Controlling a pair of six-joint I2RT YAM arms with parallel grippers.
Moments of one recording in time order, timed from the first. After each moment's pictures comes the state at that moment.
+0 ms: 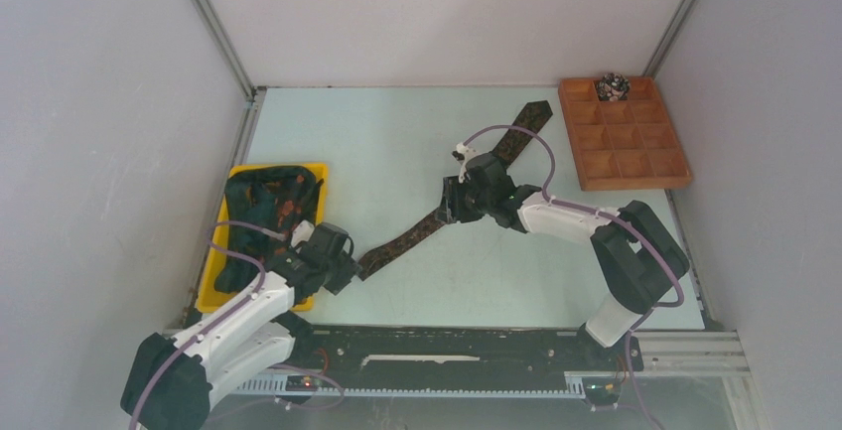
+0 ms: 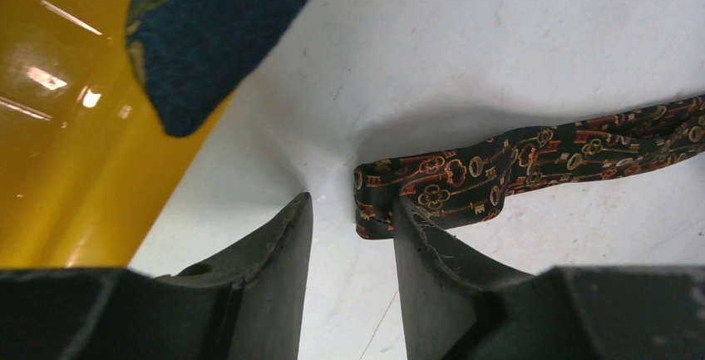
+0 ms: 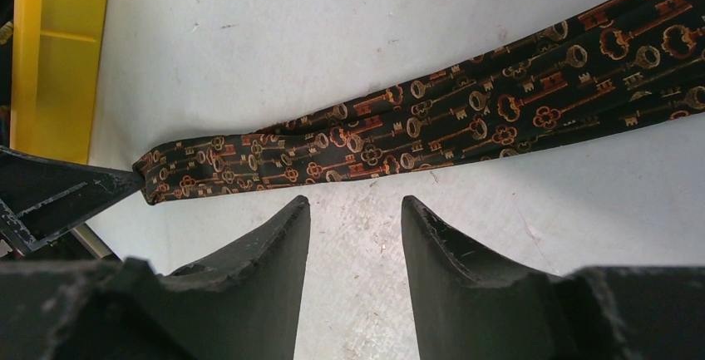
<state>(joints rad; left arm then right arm) -0.51 0.86 0.37 -0.60 -0.20 -1.26 0.68 1.66 0.94 -0.01 -0.20 0.50</state>
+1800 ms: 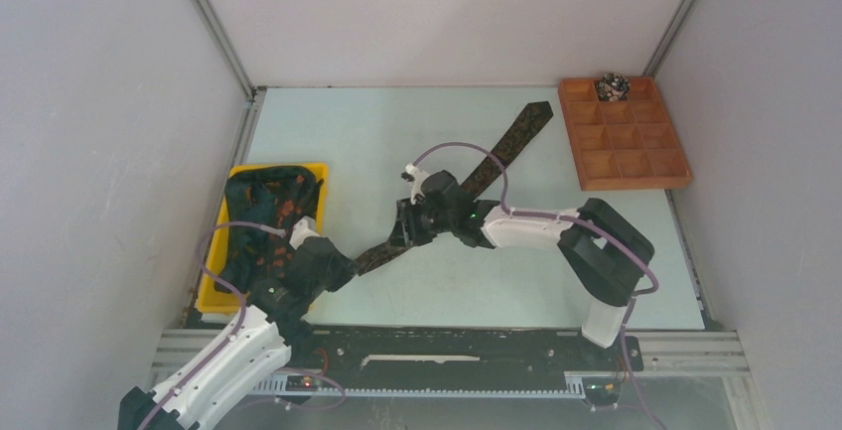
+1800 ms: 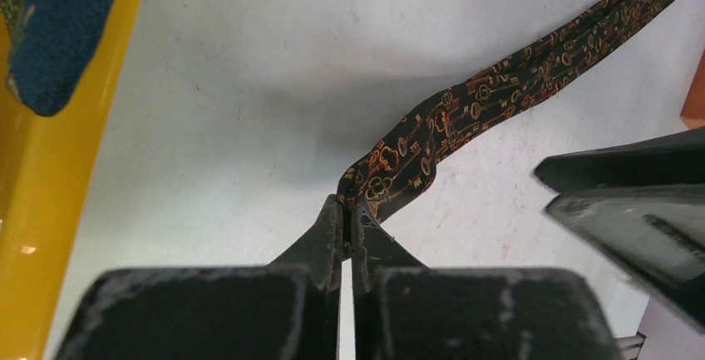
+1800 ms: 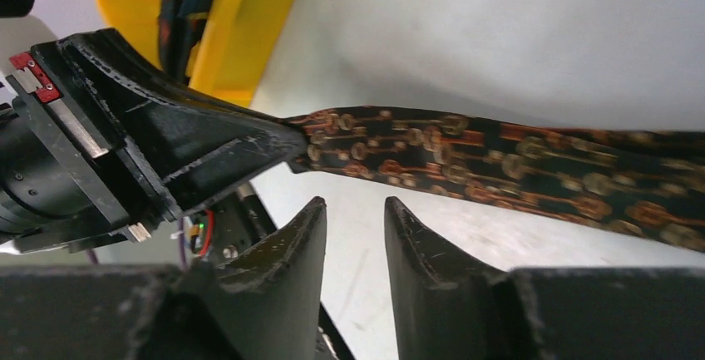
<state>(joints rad) -0.55 0.51 0.26 -0.50 -0.20 -1.05 0.93 1.84 1.07 0.16 -0.38 0.69</state>
